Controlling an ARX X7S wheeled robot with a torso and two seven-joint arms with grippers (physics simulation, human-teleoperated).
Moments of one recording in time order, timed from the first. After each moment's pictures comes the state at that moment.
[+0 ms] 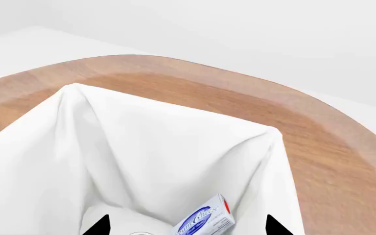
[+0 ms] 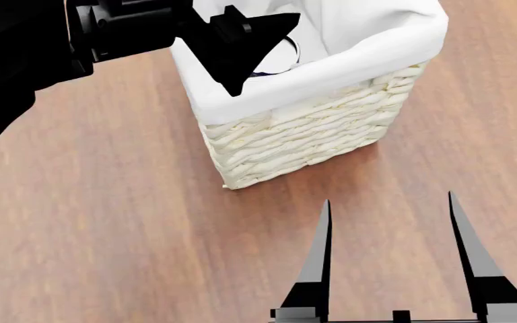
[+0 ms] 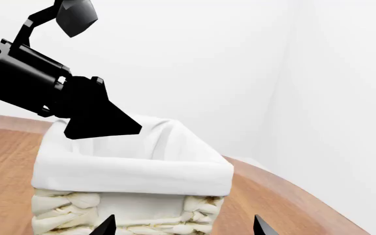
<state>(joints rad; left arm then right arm) -1.56 -0.12 0.69 -0.65 -0.64 -0.61 0.56 1.04 1.01 -1.66 -0.56 0.37 -0.21 1.41</state>
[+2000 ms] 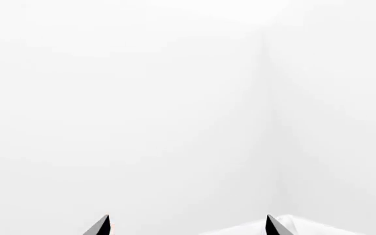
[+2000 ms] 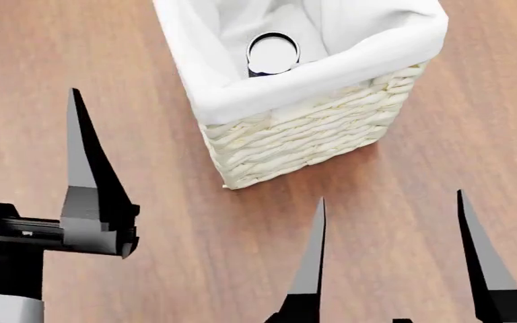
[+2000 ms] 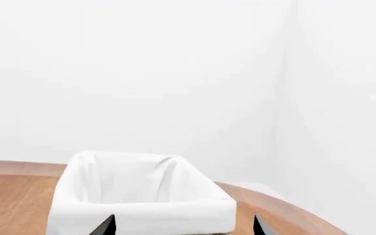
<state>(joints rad) -0.50 -0.37 0.61 0.38 0.00 0.18 -0.63 0.97 1.02 -1.57 -0.62 0.25 -0.24 1.41</state>
